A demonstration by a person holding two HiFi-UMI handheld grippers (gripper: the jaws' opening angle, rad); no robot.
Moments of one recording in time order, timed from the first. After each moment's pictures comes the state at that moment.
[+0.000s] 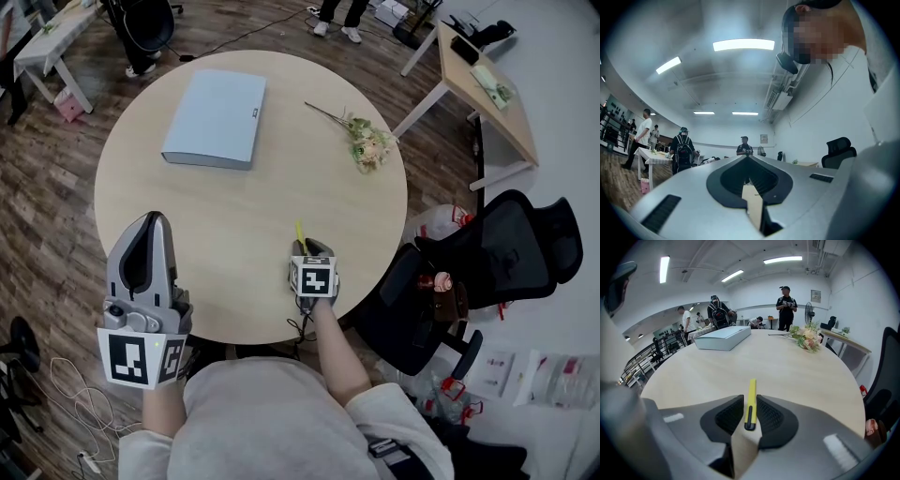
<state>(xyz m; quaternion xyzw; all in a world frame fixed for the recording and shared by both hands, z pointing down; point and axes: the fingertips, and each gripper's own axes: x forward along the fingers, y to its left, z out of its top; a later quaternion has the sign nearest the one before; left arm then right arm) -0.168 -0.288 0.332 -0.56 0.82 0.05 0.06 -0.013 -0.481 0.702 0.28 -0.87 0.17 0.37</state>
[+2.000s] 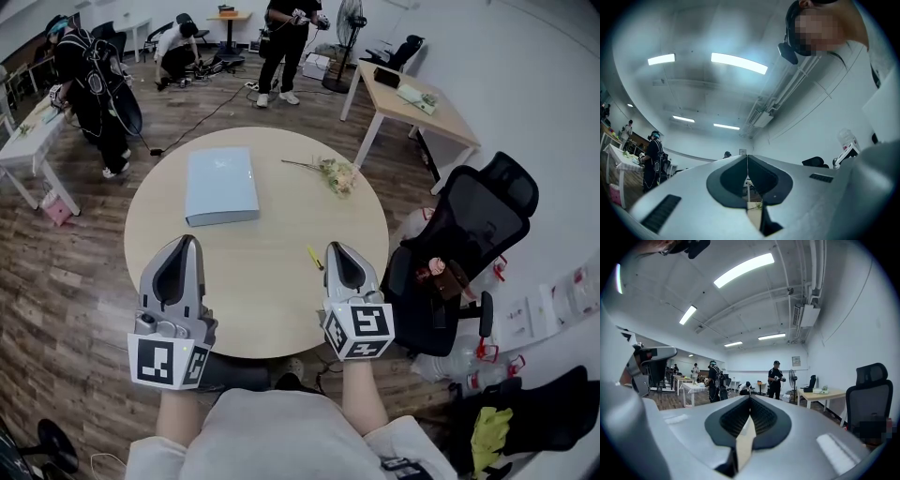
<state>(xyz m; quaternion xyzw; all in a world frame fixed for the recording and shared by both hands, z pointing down) -0.178 -0.179 0.252 -0.67 0.72 0.11 0.13 0.003 -0.325 0.351 0.39 -0.92 0.00 0.00</state>
